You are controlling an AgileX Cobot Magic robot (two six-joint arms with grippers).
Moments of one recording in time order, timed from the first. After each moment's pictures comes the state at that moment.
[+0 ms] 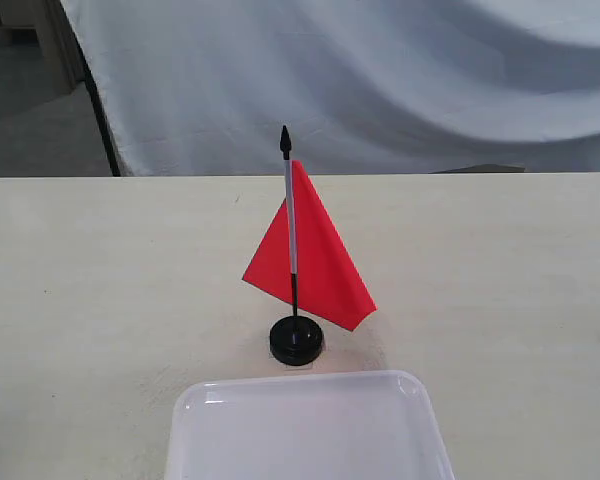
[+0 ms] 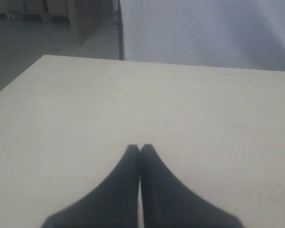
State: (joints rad) left arm 0.08 0.00 0.00 0.00 0.33 -0.04; right arm -0.01 0.00 0.00 0.09 0.22 -0.01
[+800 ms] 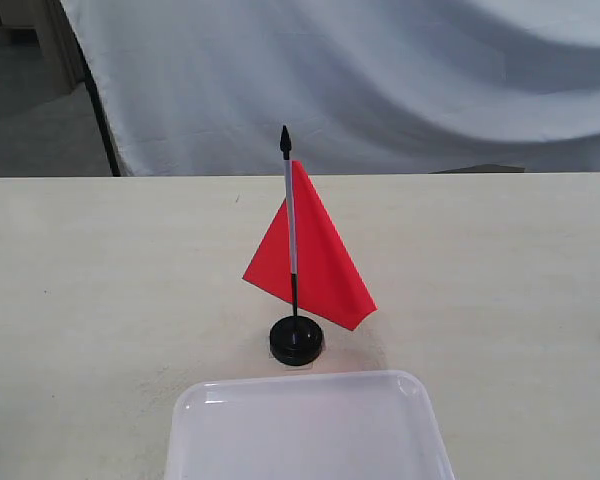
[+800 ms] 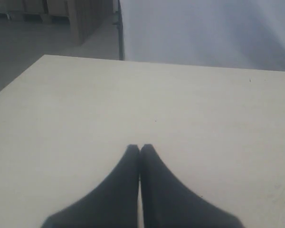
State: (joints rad) left arm 0.08 0.00 0.00 0.00 0.33 -0.04; right arm -0.01 0.00 0.00 0.09 -0.36 0.00
